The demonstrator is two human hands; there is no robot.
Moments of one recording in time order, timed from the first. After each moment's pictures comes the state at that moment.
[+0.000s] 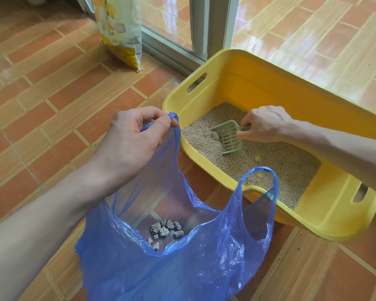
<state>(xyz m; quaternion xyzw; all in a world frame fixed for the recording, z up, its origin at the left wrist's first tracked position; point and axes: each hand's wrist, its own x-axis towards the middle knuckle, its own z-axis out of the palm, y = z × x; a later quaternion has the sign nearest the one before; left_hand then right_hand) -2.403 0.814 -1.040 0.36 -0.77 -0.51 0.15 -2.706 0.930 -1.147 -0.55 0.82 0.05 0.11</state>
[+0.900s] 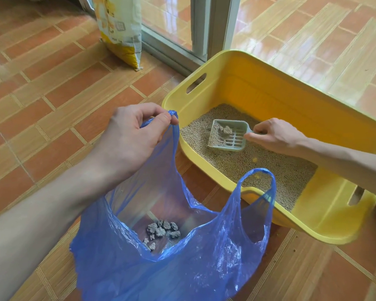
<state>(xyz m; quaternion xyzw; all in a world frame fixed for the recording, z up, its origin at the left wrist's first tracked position) -2.406 0.815 -1.037 0.35 -0.77 -0.50 0.16 -2.716 0.970 -1.166 -0.46 0.85 -0.14 0.23</state>
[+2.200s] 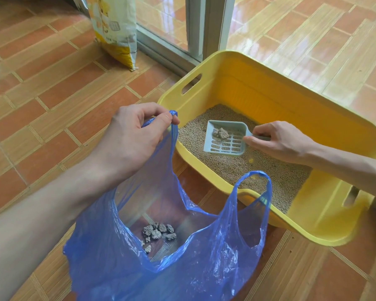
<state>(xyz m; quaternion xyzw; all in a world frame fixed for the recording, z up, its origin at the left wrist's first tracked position) -2.418 0.816 -1.039 0.35 -0.78 -0.50 0.16 -2.703 0.994 -1.141 -0.52 0.81 -0.17 0.22</state>
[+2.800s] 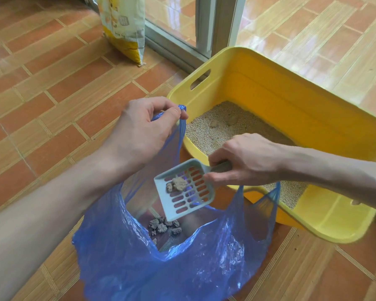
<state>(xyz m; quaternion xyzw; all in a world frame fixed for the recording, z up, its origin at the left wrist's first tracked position) -2.415 0.814 -1.043 0.32 -0.77 -0.53 0.17 -2.590 0.957 -1.073 -0.70 0.68 -0.01 0.21</state>
